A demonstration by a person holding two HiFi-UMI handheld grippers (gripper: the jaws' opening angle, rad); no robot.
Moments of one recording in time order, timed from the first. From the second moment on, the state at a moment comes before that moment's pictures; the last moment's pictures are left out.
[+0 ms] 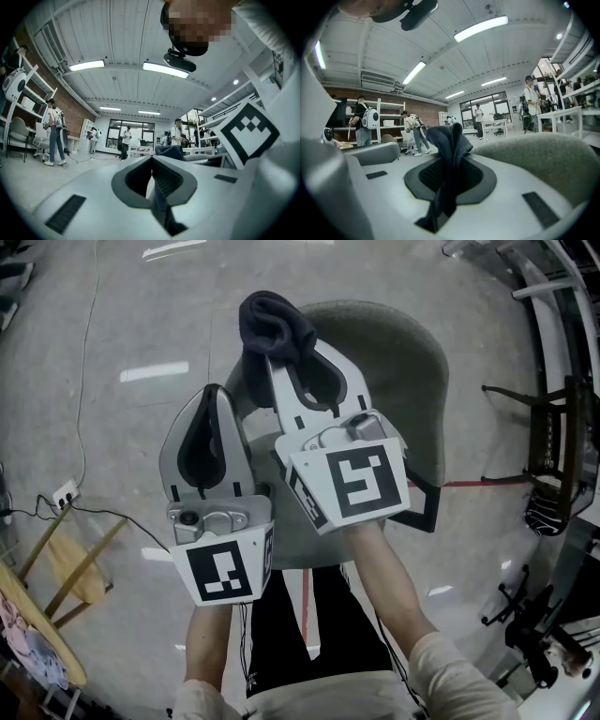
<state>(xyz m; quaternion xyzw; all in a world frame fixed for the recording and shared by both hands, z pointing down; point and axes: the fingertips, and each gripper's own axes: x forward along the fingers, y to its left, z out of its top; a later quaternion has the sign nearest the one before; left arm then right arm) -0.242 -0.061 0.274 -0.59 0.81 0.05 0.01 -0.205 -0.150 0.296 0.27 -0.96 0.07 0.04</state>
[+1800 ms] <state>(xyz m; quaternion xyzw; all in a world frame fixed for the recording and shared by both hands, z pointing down) -0.124 -0.141 0.299 -0.68 0.73 0.03 -0.01 0.022 -0.234 0.314 0.51 -0.85 0.07 0.05</state>
